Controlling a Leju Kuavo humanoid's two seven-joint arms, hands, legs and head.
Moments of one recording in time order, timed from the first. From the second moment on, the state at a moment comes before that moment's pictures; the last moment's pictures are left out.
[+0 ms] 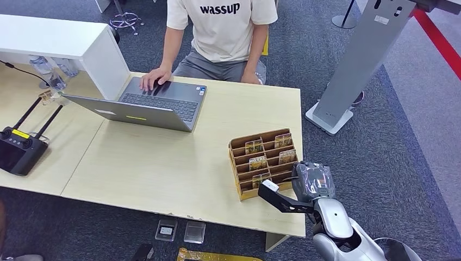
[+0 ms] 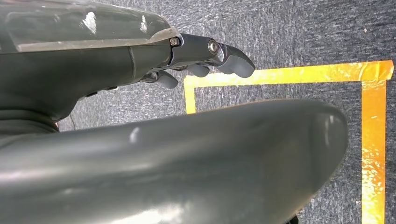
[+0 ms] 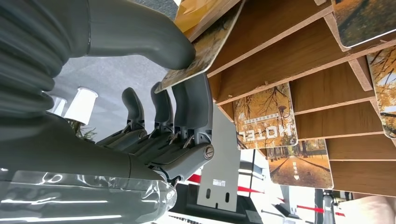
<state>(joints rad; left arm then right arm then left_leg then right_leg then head) -0.11 0.02 -1.04 -0.25 1.24 0.18 0.04 -0.39 -0.30 0.84 -1.42 0.98 -0.08 0.48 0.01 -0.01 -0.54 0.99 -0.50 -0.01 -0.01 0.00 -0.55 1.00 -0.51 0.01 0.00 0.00</state>
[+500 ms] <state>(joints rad) -0.11 0.03 -1.04 -0.25 1.25 0.10 0.03 -0.39 -0.30 0.84 -1.42 0.98 -0.08 0.48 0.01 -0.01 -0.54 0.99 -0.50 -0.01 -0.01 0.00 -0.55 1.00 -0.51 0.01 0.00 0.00</state>
